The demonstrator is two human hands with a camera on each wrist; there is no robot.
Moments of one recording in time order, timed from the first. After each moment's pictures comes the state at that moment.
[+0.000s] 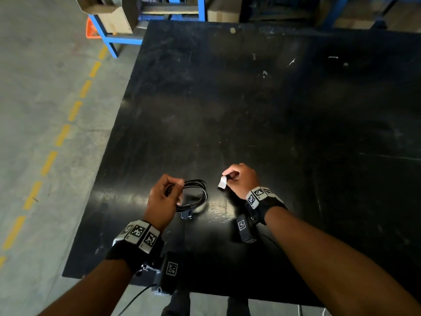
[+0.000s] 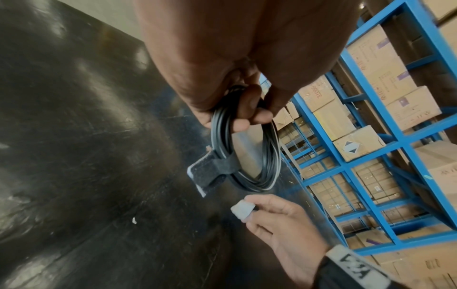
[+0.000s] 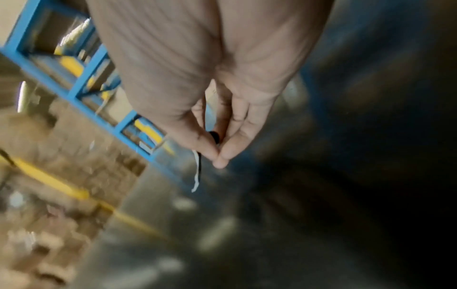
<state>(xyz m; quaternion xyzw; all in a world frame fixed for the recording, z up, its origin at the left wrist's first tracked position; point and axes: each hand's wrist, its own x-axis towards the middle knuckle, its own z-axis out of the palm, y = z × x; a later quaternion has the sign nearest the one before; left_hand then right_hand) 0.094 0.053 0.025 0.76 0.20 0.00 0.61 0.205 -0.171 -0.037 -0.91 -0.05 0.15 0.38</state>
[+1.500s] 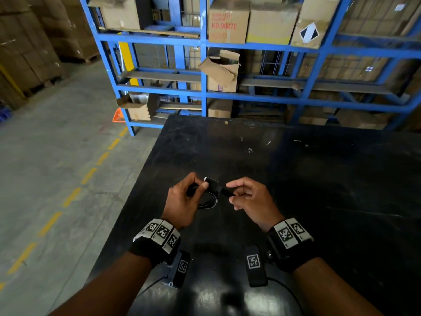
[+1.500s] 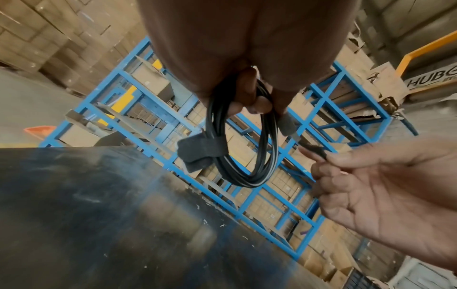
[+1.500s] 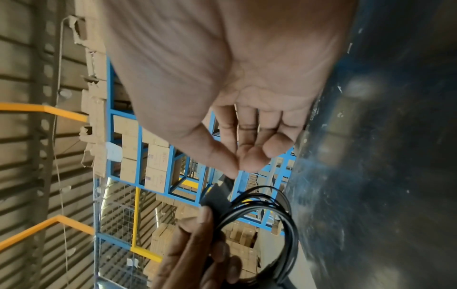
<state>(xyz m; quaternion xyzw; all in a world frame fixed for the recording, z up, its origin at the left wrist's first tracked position) 0.099 0.025 0.196 0.84 -0.05 0.20 0.51 0.125 -0.186 0.222 -0.78 -0.08 0.10 0.62</state>
